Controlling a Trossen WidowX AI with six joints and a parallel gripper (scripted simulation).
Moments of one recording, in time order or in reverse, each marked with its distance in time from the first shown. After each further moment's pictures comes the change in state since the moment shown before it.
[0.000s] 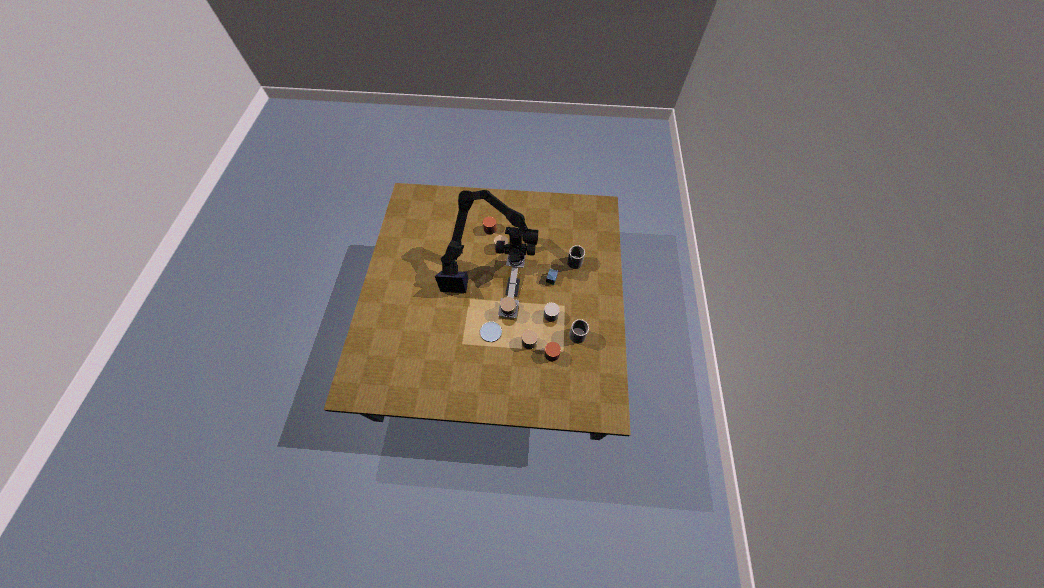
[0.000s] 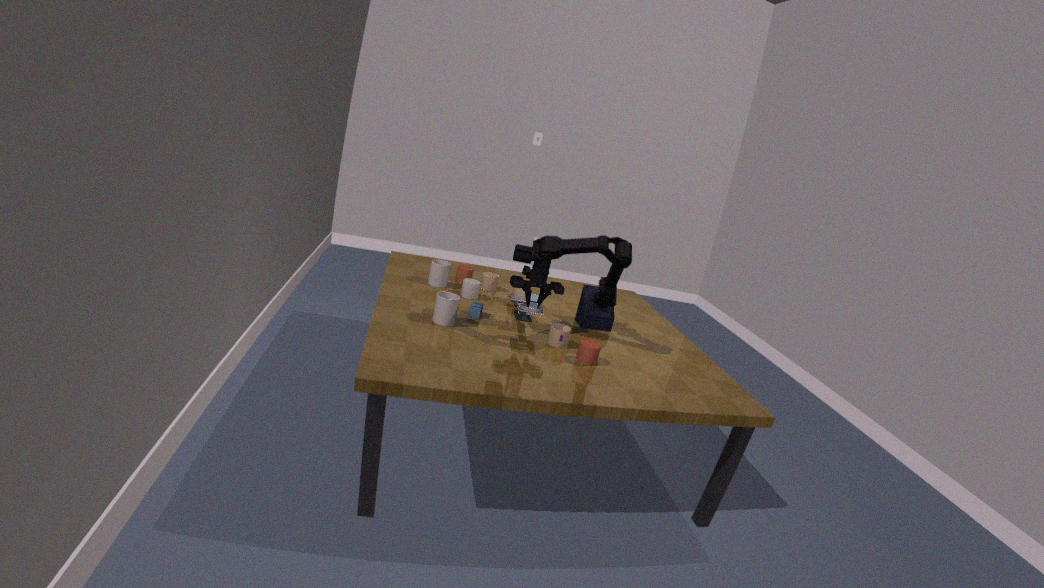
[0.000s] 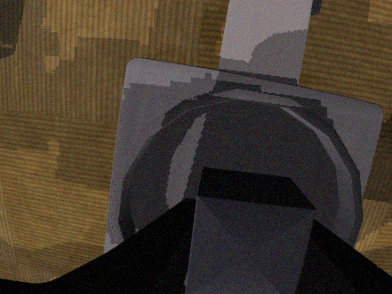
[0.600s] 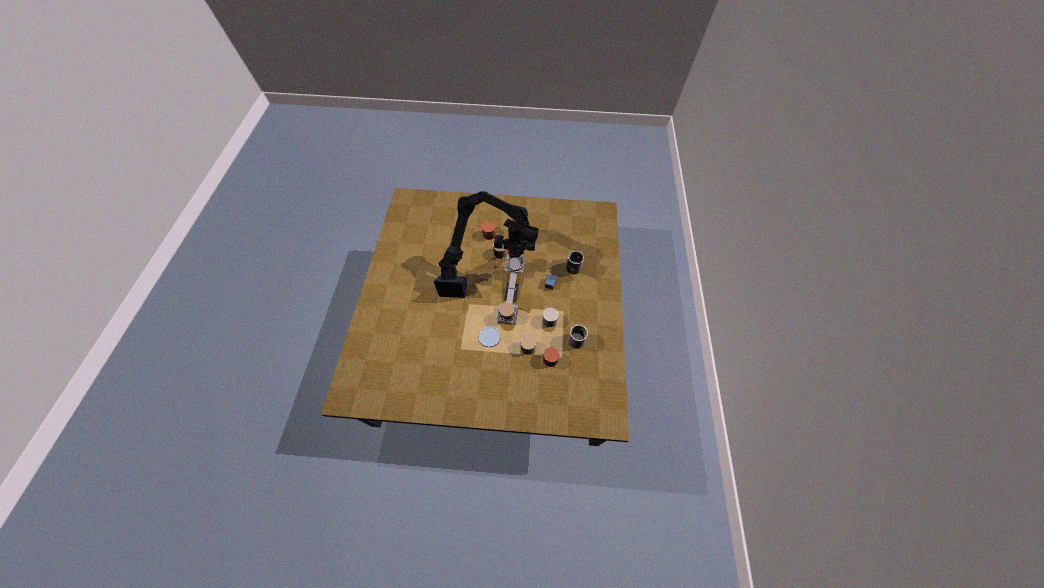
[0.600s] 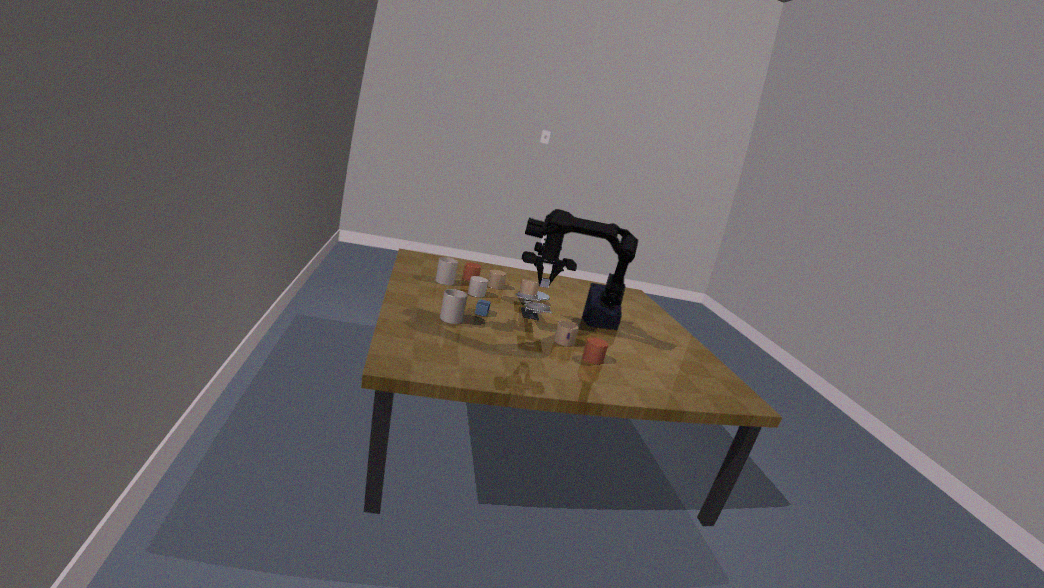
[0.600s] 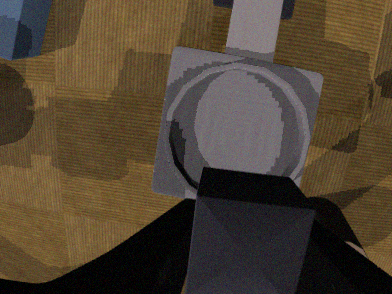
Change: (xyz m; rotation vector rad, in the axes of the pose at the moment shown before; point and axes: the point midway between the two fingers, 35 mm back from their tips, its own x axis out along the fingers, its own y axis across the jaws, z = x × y) arm -0.080 0.001 0.000 0.004 0.004 0.000
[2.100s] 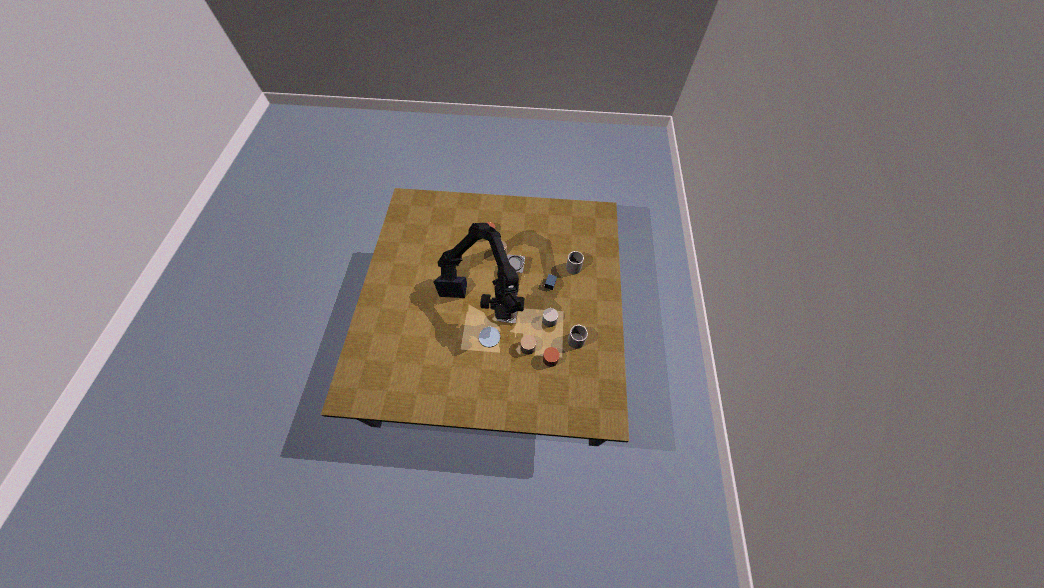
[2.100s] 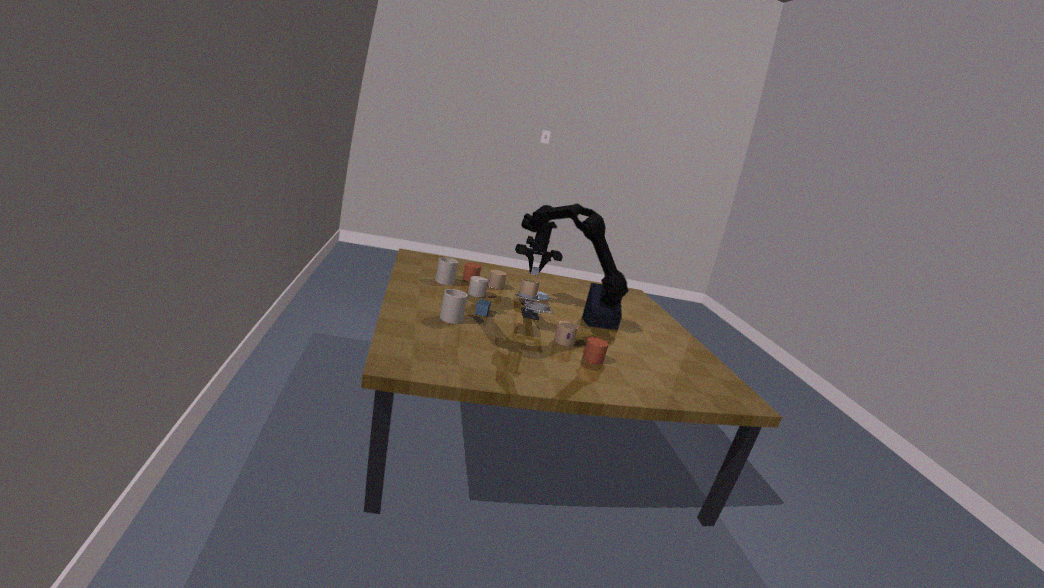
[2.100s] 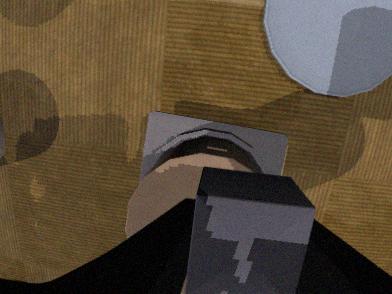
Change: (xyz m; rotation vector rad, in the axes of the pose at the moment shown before) arm 0.036 -0.029 0.294 0.003 -0.050 0.005
